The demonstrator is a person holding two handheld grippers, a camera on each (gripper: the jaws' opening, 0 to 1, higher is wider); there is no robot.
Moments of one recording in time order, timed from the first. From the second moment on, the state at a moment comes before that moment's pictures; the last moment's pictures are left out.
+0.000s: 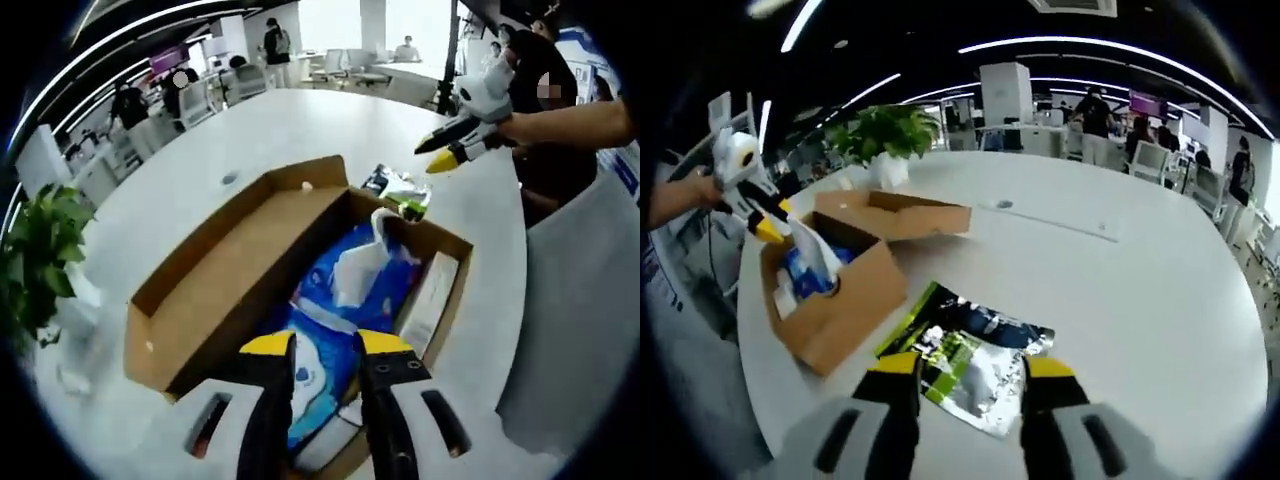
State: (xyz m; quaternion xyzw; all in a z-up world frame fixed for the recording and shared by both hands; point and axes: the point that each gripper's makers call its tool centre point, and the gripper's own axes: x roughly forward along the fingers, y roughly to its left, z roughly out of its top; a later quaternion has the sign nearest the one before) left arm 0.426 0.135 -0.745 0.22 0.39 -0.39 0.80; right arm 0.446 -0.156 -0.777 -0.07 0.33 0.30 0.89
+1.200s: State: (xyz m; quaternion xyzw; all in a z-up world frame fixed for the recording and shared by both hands) left arm 0.427 0.211 -0.779 0.32 0.39 -0.41 0.76; right arm 0.430 0.026 -0.686 -0.16 0.23 0.48 0.83
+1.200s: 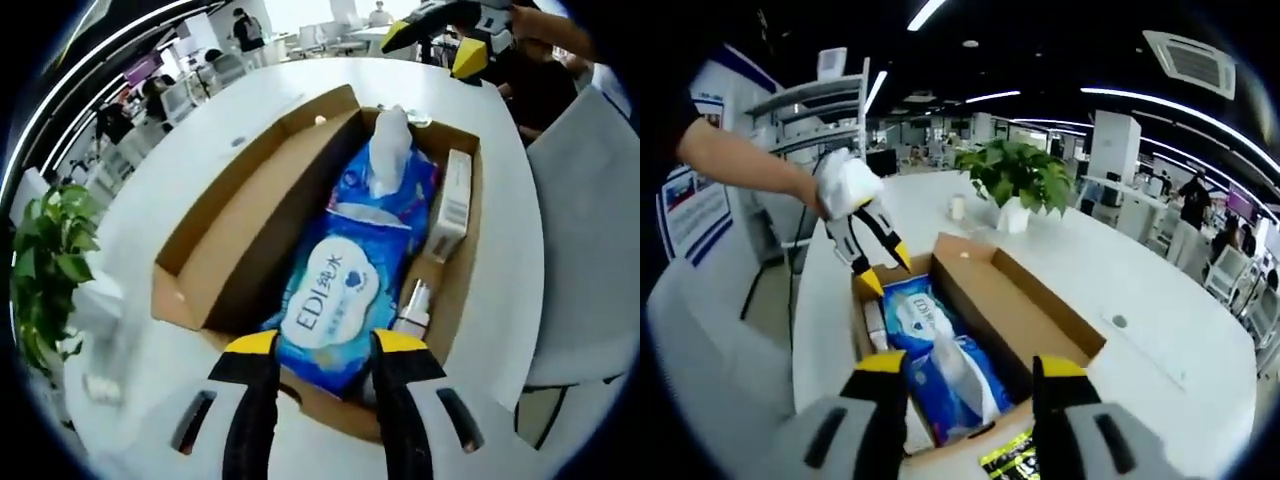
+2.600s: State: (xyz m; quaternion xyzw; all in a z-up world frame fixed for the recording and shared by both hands) left arm 0.447 0.206 -0.822 0.35 0.39 -0.46 0.71; right arm 0.436 0.143 -0.803 -0.32 0.24 0.59 0.70
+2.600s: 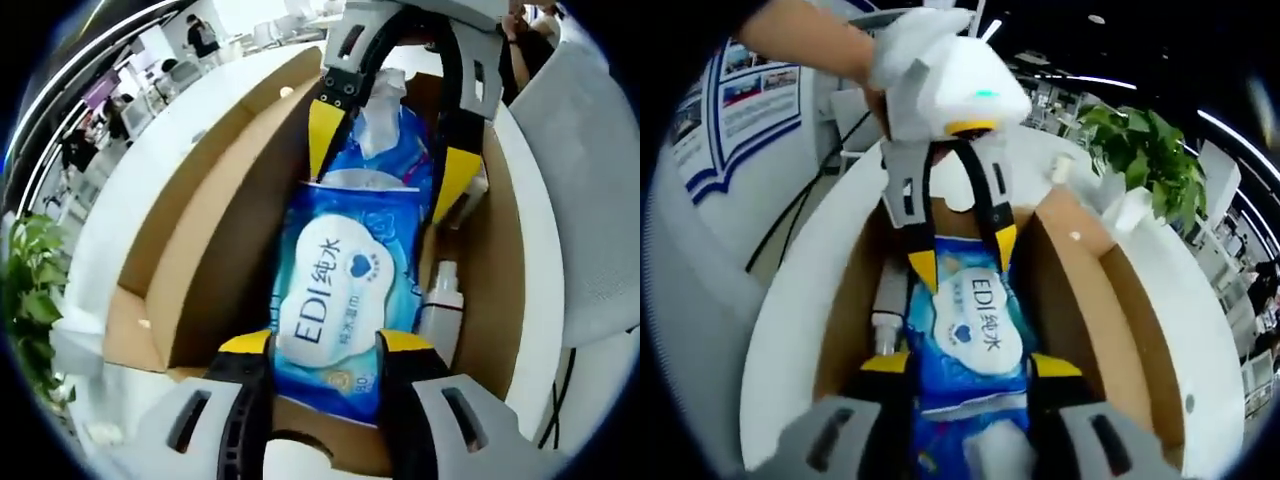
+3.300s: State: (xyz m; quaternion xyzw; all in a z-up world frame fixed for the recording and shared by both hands) left arm 0.449 0.207 -0.826 0.37 0.39 -0.48 0.70; right arm 0.443 0.163 -0.831 -0.37 0.24 0.60 0.67
